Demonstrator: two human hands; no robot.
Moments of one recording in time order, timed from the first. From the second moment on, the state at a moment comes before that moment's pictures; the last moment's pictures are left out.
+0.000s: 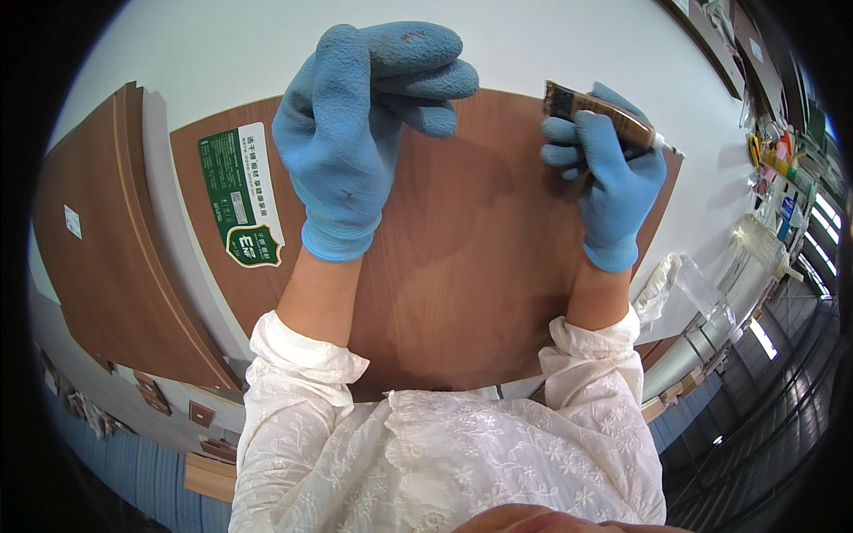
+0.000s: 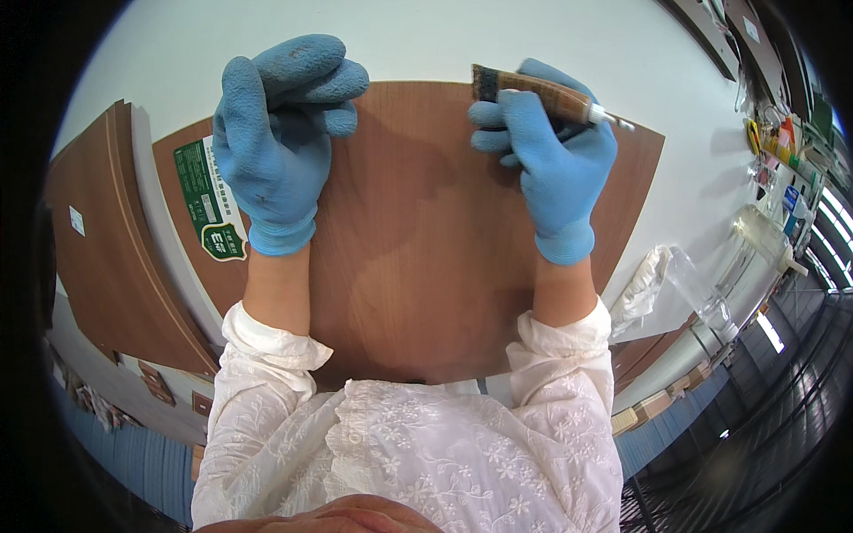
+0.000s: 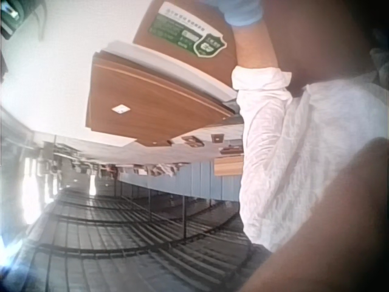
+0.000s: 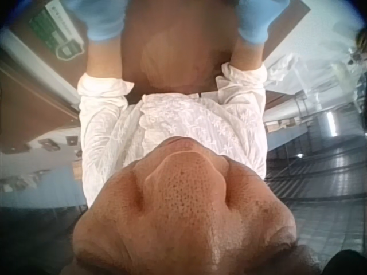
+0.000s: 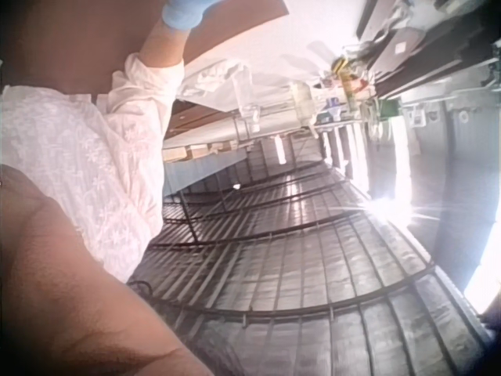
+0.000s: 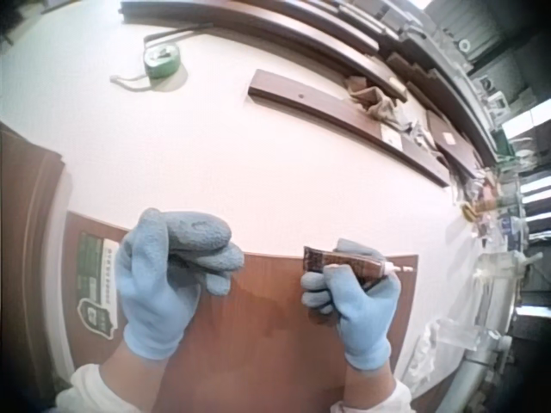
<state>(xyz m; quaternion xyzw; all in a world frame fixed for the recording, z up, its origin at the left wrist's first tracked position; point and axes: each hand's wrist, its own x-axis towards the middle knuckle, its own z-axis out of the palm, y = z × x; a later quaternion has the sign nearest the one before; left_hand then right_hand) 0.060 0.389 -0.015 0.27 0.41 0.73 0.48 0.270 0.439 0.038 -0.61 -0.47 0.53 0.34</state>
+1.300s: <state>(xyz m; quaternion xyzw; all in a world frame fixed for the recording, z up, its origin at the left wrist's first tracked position) 0.057 0.389 -0.023 0.30 0.40 0.73 0.48 0.274 0.445 0.009 -0.35 -0.89 0.08 0.28</state>
